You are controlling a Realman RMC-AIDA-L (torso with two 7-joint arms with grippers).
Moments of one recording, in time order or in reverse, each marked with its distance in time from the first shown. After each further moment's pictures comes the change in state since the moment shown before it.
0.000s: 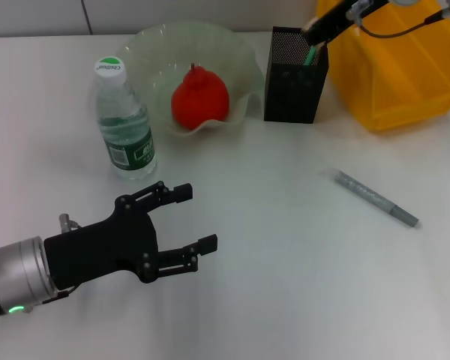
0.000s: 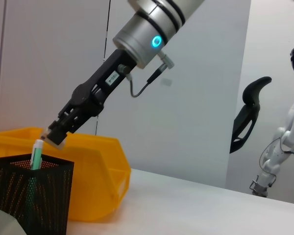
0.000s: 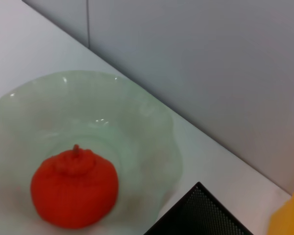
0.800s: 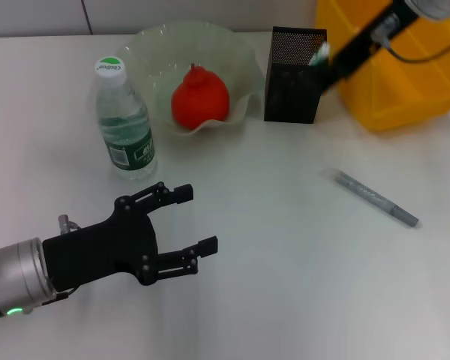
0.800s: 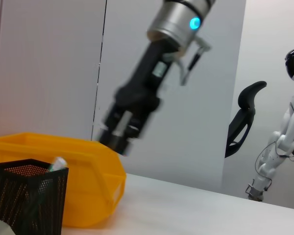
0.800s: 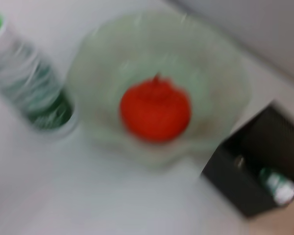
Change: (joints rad) left arm 0.004 0.000 -0.002 0.001 0.000 0.022 0.003; right arm -0.017 0.002 0.009 -0.255 0.019 -0.499 0.070
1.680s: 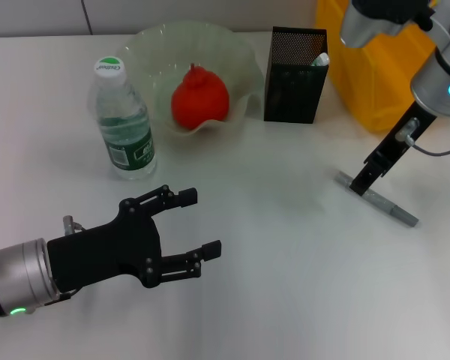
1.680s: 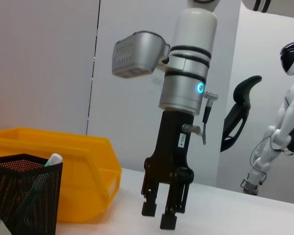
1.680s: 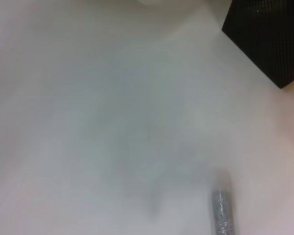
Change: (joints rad) left arm -0.008 -0.001 0.014 0.000 0.007 -0.010 -0.003; right arm -0.016 -0.004 -0.011 0.386 -0.095 0.124 -0.115
